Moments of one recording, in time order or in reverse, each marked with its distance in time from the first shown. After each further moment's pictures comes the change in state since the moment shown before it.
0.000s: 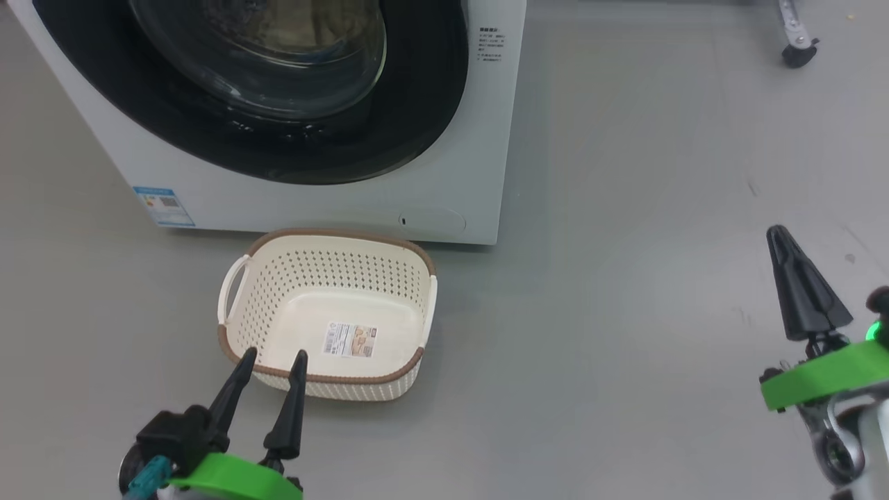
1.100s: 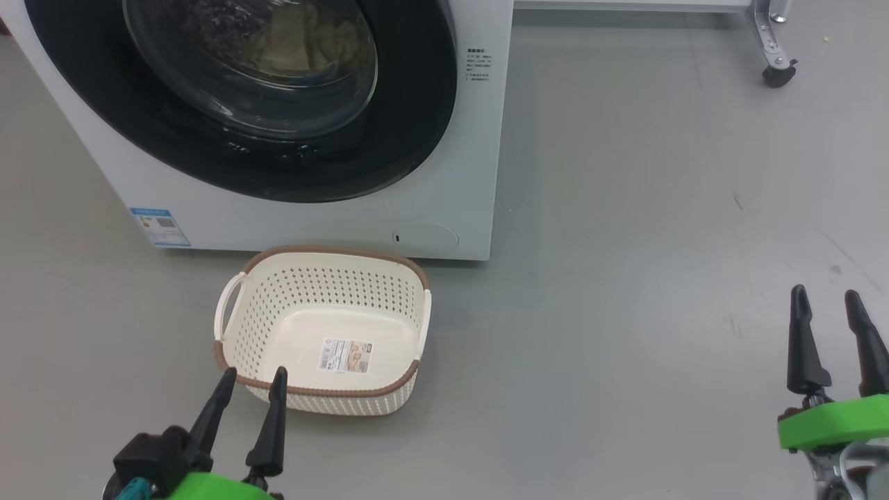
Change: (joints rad) left arm 0.075 0.002 0.056 -0.033 -0.027 0.000 0.000; right arm 0.127 0.149 -0.198 0.010 0.011 0.000 0.000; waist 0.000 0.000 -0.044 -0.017
